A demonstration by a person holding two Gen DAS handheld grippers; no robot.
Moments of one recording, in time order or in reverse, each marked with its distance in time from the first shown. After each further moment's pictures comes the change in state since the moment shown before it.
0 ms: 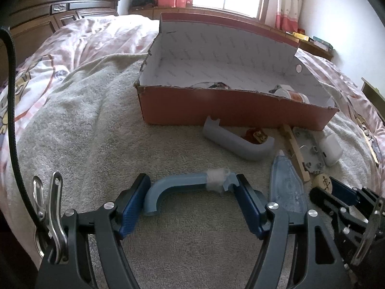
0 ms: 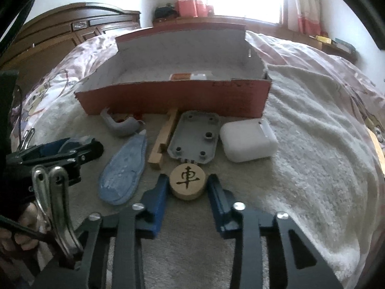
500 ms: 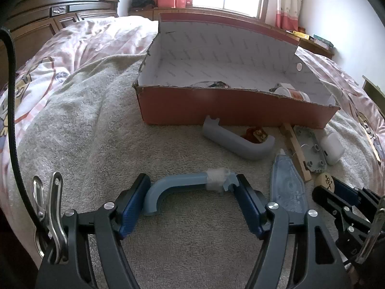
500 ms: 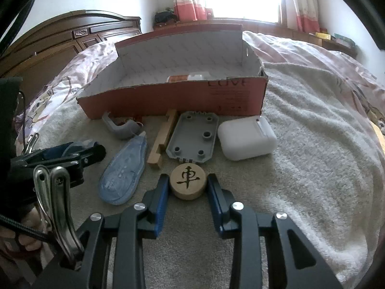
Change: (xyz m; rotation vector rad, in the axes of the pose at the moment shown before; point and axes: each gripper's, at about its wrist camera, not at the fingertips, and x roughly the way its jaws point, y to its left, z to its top) left arm 0.001 -0.002 -0.001 0.012 -0.002 0.014; right arm 0.001 -0.007 -0.003 0.024 -0.024 0.039
